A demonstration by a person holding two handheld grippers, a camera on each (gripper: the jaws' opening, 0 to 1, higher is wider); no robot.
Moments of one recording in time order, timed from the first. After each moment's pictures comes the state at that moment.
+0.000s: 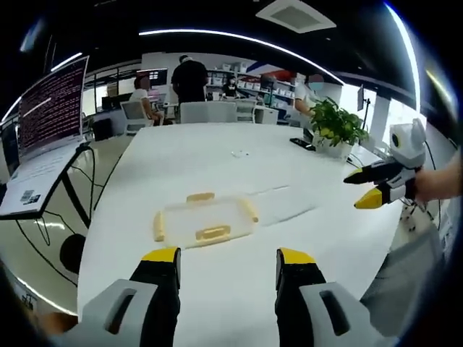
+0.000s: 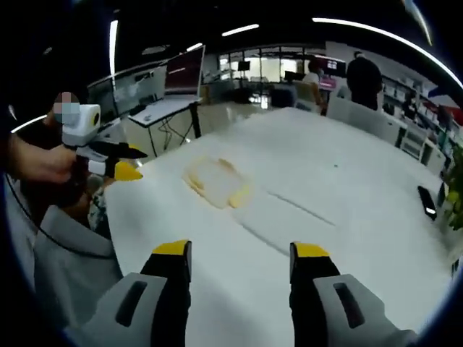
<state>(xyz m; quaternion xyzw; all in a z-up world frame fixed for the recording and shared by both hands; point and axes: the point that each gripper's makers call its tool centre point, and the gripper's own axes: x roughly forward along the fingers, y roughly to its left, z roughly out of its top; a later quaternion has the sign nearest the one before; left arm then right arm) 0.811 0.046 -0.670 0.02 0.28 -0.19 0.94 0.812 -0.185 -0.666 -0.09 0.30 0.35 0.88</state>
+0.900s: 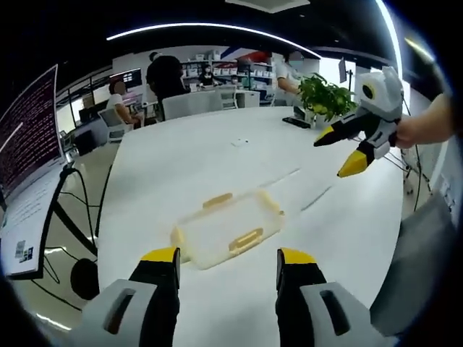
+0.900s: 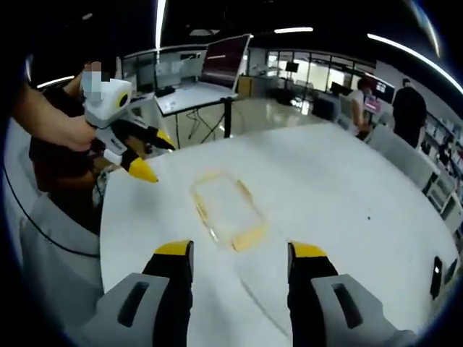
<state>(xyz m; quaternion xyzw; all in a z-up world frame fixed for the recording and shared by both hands) 0.863 0.073 -0.685 0.11 0.30 -0.25 0.91 0.885 -0.110 -0.665 -0.18 0.28 0.45 0.83</state>
